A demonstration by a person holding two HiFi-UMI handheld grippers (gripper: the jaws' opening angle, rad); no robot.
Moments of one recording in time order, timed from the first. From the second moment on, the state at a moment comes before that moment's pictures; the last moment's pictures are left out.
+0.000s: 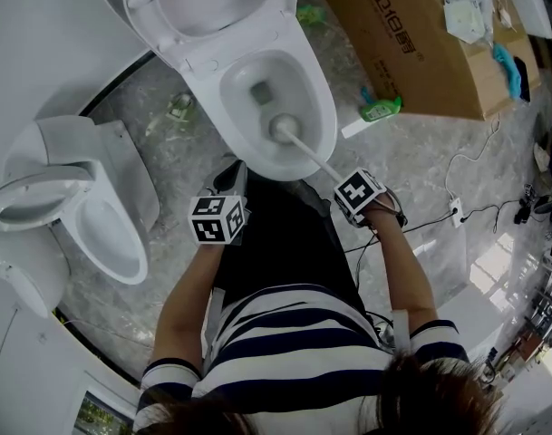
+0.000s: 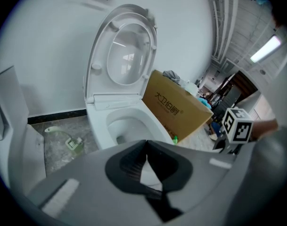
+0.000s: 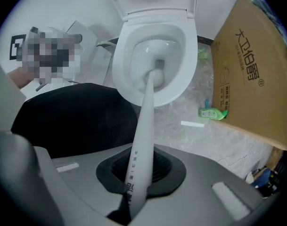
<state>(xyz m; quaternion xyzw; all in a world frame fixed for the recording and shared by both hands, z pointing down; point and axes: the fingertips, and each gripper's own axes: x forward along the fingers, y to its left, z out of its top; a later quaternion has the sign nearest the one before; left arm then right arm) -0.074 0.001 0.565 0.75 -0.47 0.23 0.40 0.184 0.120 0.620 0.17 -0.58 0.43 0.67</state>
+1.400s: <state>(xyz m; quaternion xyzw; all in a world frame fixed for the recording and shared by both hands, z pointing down) -0.089 0.002 0.563 0.74 -0.49 0.22 0.40 0.085 0.029 0.637 0.20 -0.66 0.39 0.61</state>
